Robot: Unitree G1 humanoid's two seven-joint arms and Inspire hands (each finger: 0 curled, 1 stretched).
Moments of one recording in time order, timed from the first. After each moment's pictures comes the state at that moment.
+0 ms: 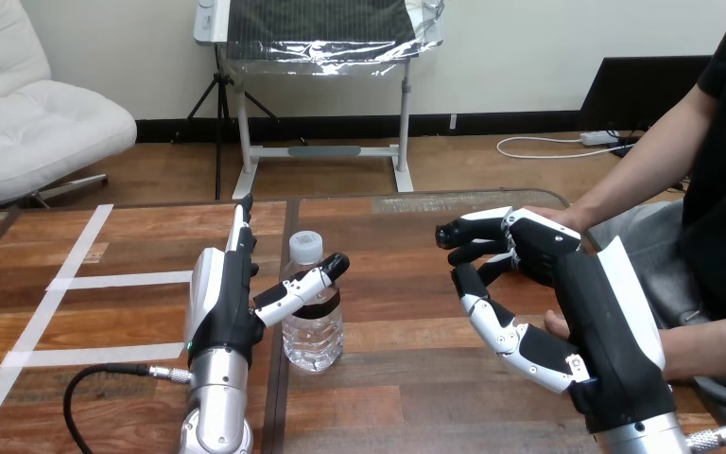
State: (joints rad) left arm -0.32 0.11 -0.15 0.72 0.28 -0.24 0.34; right arm 0.28 -0.16 0.07 -0.30 -0.24 -0.42 0.05
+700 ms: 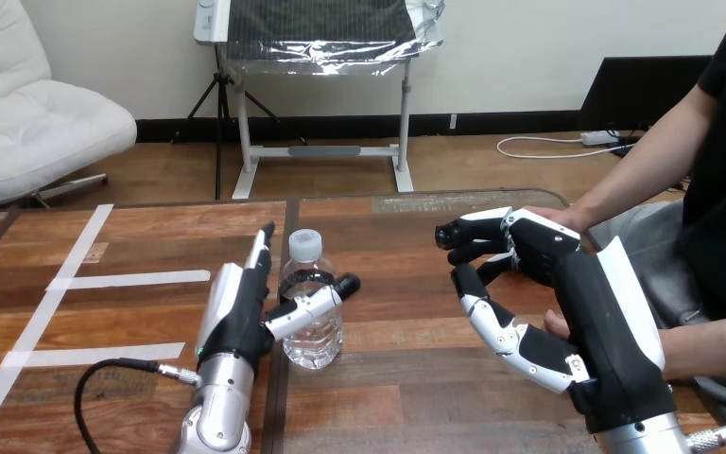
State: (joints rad) left arm -0.34 0.11 -0.15 0.75 0.29 -0.17 0.21; right arm 0.28 -0.16 0.07 -0.30 -0.24 -0.42 0.05
